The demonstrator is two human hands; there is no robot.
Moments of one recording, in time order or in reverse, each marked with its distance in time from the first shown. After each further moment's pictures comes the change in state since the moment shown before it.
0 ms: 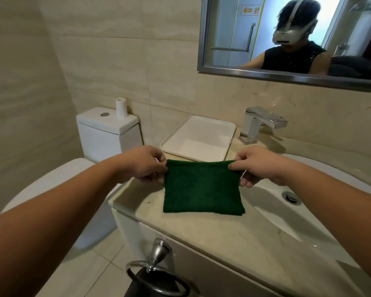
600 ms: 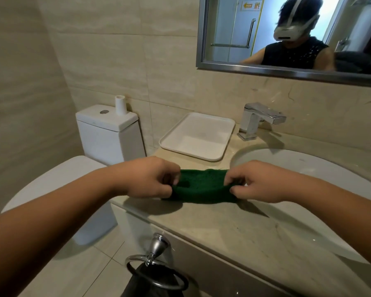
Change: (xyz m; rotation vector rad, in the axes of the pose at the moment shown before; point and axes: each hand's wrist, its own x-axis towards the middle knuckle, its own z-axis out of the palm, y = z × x) left_hand -0.050 0.015 0.020 0.581 -0.151 0.410; right_hand -0.058 -0.004 0.021 -0.716 -0.099 -0.390
